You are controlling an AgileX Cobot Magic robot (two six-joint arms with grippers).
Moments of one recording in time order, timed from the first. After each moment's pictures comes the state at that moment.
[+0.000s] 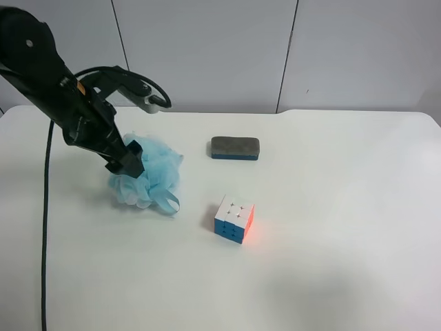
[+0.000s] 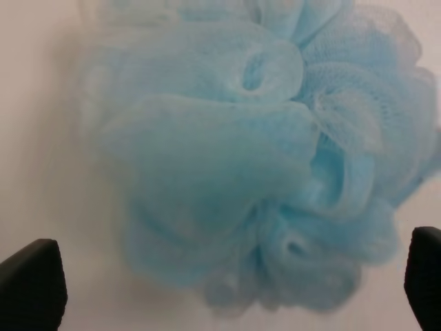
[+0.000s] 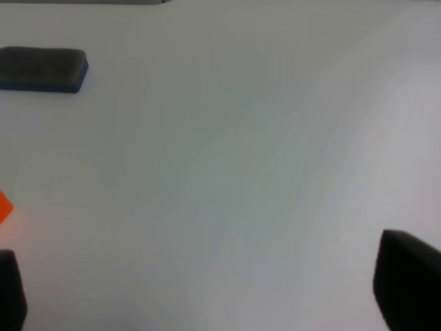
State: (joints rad) left arm -0.40 1.63 -1.04 -0.04 0.63 0.38; right arm 0.04 0.00 -0.50 0.07 1.06 0.01
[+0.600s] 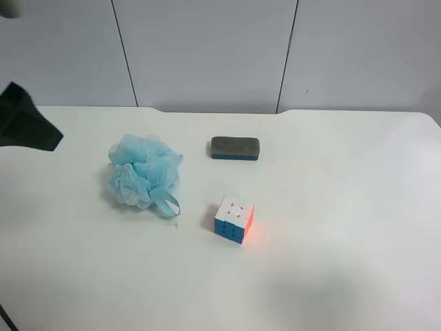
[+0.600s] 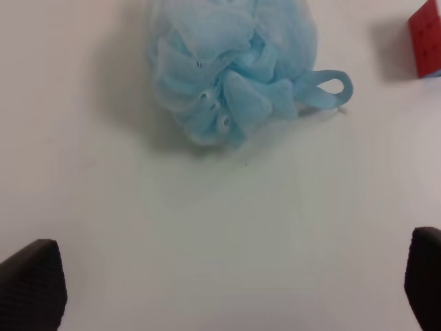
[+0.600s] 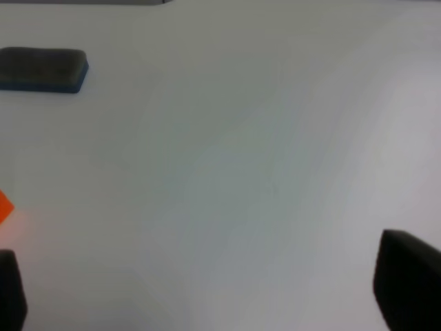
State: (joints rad) left arm -0.40 1.01 -0.99 -0.04 1.02 0.20; right arm 0.04 0.00 -0.50 0.07 1.06 0.01
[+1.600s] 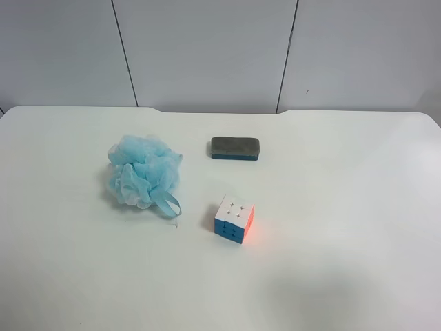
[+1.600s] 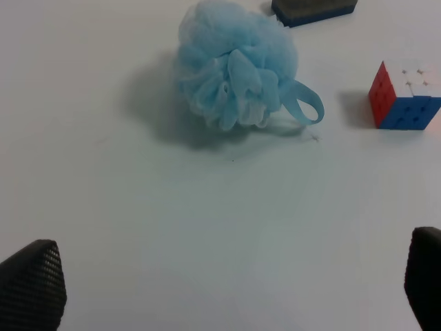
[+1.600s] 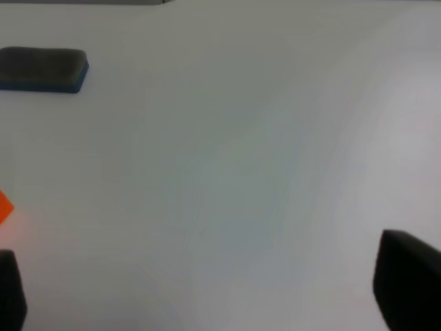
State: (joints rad) left arm -0.40 0.00 -0.55 -0.02 1.12 0.01; right arm 0.04 0.00 -0.50 0.07 1.06 0.01
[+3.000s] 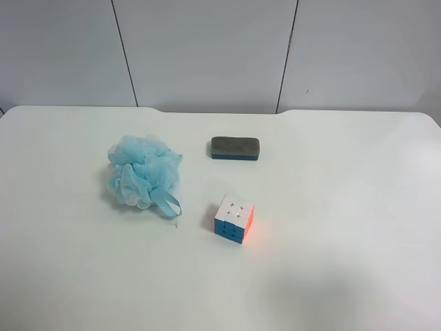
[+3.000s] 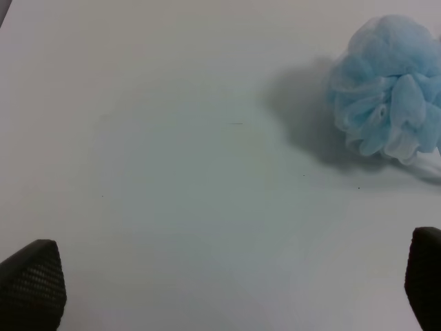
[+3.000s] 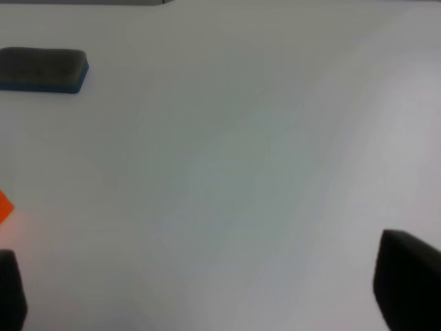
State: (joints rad) left arm 0.00 0.00 -0.51 -0.01 1.06 -0.01; right arm 0.04 0.00 -0.50 0.07 1.06 0.01
